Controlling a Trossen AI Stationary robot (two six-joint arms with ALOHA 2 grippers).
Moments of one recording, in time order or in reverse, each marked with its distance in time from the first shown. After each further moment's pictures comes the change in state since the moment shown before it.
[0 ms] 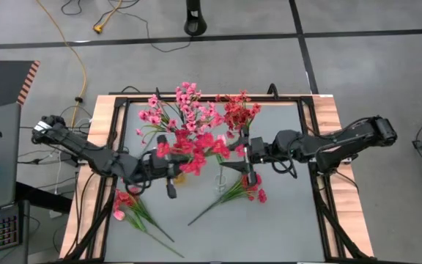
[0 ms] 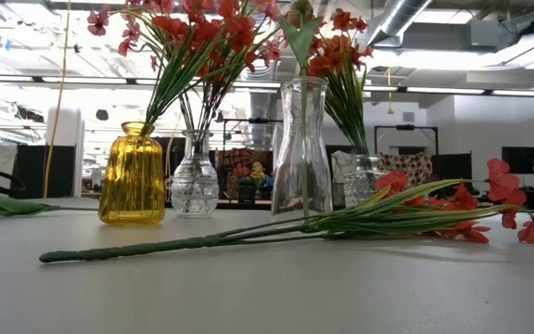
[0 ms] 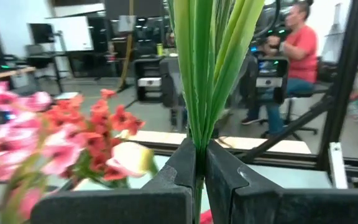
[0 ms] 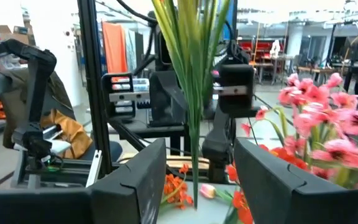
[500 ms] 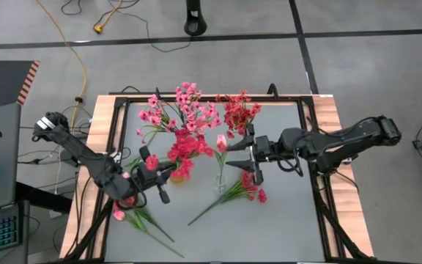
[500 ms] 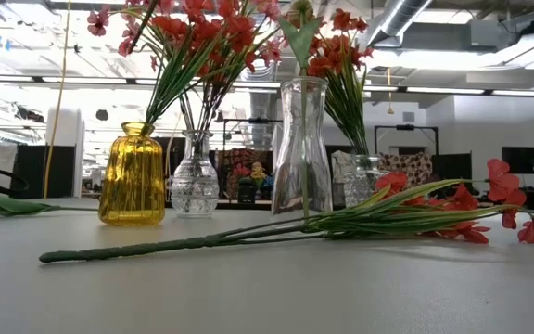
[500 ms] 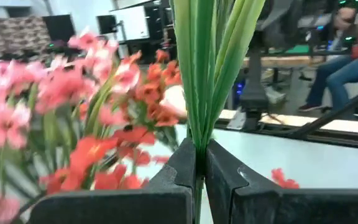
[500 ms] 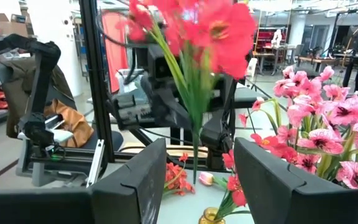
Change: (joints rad) left arm -0.191 -0.020 -0.134 -0.014 -0.437 -0.064; right arm 0.000 -0.063 0.000 -0.110 0.000 0.002
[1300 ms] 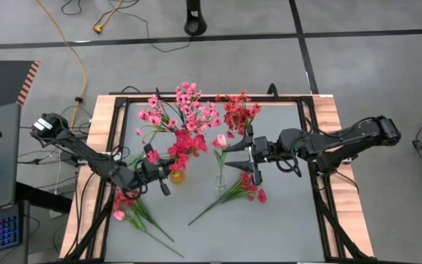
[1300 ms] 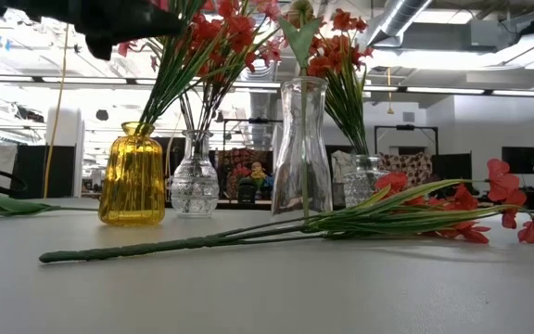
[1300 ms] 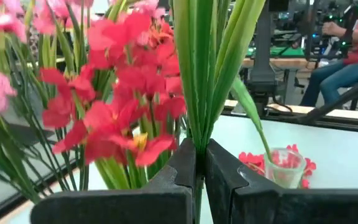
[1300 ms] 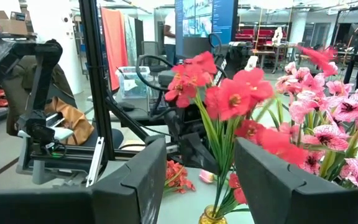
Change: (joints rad) left arm 0.110 -0.034 -0.393 0.452 0.153 0.033; right arm 0.000 0.009 0.000 0.001 -0.001 0.001
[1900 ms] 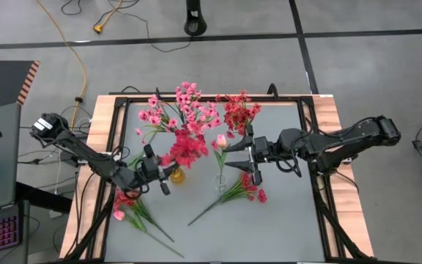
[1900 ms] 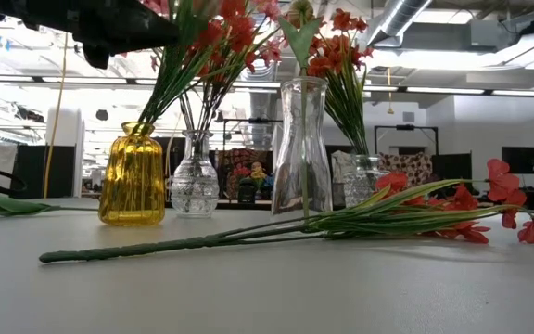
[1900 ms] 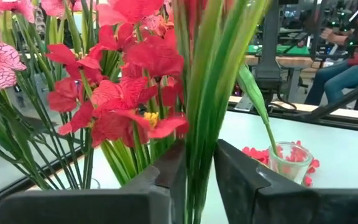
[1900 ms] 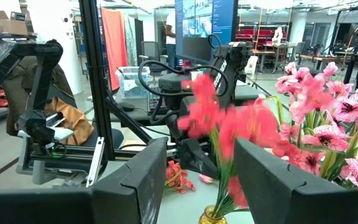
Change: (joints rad) left arm -0.004 0.001 -0.014 -0.011 -0.017 -0.046; right arm 0.000 0.000 0.000 0.000 0.000 0.000
